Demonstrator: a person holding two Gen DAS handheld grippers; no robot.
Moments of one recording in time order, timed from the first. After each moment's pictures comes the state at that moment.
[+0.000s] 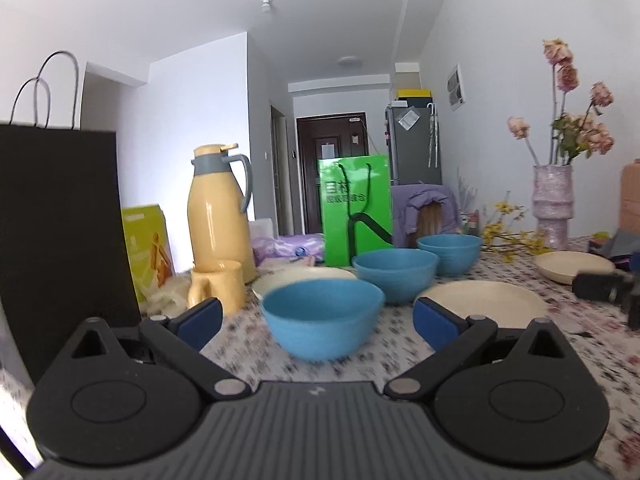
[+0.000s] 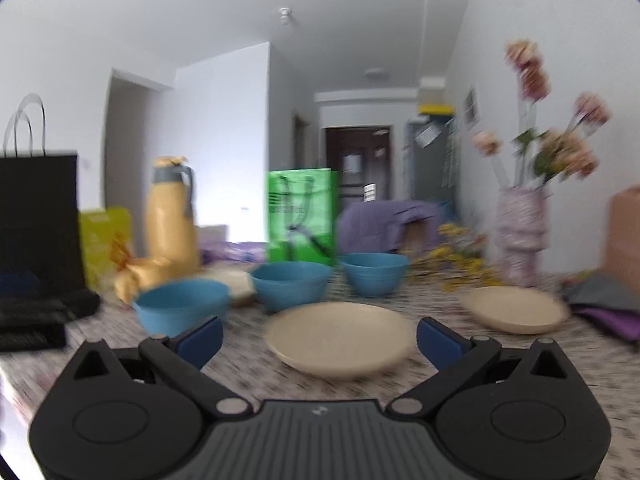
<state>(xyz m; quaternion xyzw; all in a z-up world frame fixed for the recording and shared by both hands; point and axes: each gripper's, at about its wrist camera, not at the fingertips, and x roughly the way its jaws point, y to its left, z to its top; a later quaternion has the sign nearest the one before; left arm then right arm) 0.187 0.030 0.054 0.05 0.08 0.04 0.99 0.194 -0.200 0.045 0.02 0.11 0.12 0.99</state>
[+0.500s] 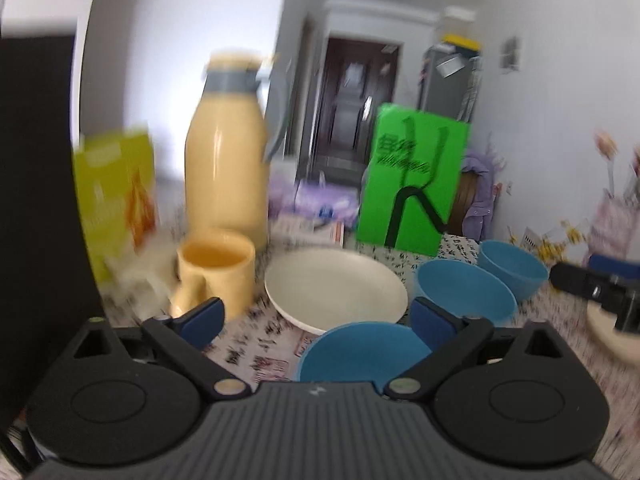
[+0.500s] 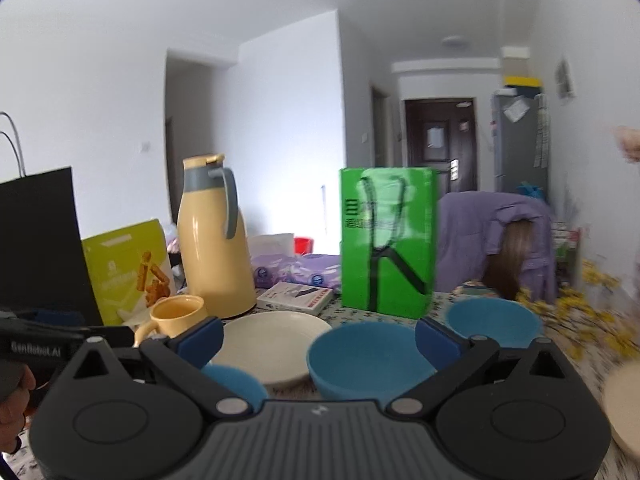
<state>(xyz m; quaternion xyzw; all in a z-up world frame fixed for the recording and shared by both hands) 0.386 0.137 0.100 -0.10 0.24 0.04 0.97 0.421 -0.125 0.108 0.00 0.16 0.24 0.96</state>
